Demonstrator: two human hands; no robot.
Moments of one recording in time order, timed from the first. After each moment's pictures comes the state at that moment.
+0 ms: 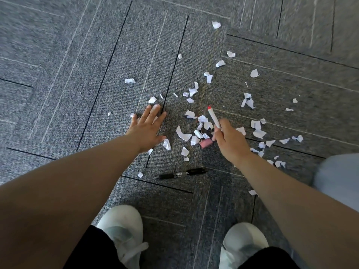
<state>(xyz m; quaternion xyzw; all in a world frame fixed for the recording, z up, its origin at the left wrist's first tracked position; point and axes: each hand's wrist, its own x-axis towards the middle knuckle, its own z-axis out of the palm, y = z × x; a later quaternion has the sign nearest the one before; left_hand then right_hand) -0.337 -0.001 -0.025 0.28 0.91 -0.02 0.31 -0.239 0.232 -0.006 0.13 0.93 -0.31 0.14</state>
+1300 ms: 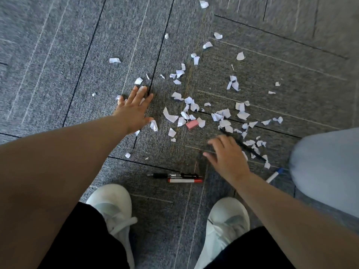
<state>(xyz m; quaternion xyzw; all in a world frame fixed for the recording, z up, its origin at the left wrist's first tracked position) -0.332 0.000 -0.022 0.27 0.91 -0.01 0.31 -0.143 0.235 0.002 0.00 0.99 -0.09 0.12</state>
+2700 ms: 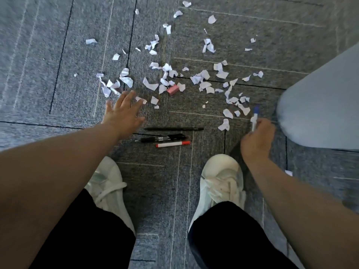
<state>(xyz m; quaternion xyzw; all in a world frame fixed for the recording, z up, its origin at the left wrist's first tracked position) -0.233 -0.007 -0.015 0.29 0.92 -0.04 0.25 -0.037 0.281 -0.012 0.47 0.85 -0.22 -0.07</state>
